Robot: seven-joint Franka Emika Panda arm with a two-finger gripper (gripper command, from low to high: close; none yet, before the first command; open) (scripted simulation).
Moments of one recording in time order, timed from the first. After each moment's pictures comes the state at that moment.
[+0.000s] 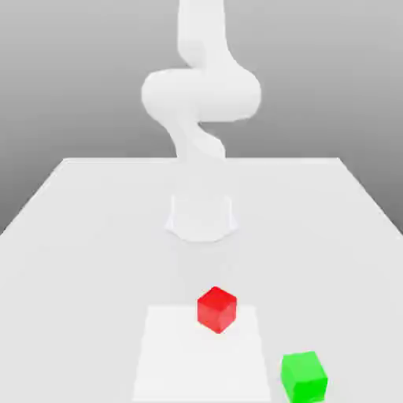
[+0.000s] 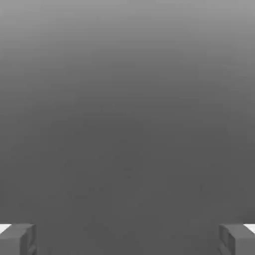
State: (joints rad) arm 0.03 -0.74 -0.02 -2.36 -0.01 2.35 0.73
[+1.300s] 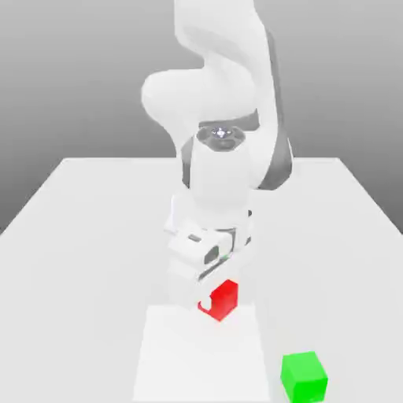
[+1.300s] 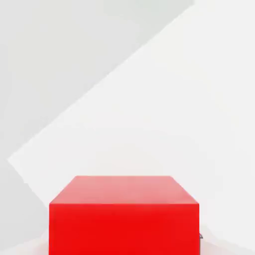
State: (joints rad) arm 0.16 -0.05 -0.09 -2.91 -0.01 2.86 0.00
